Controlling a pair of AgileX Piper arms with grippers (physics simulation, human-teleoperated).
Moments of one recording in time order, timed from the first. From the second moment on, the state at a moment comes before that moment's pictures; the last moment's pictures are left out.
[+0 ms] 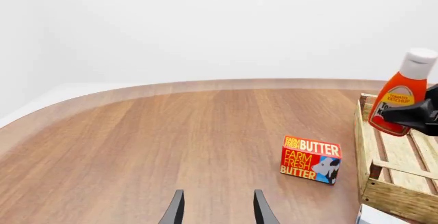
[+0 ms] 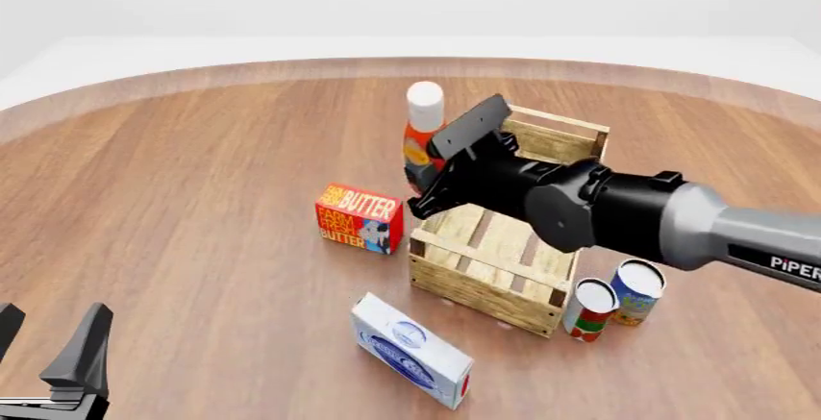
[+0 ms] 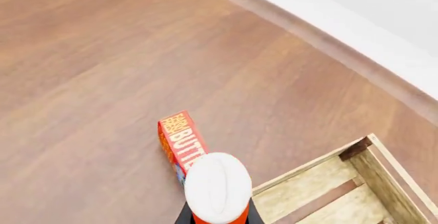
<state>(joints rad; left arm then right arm) 0.00 0.00 0.00 0.00 0.00 0.61 1.64 -1.07 -0.06 -0.19</state>
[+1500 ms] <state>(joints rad) 0.00 0.00 0.00 0.00 0.00 0.29 1.96 -1.01 -0.33 -0.17</state>
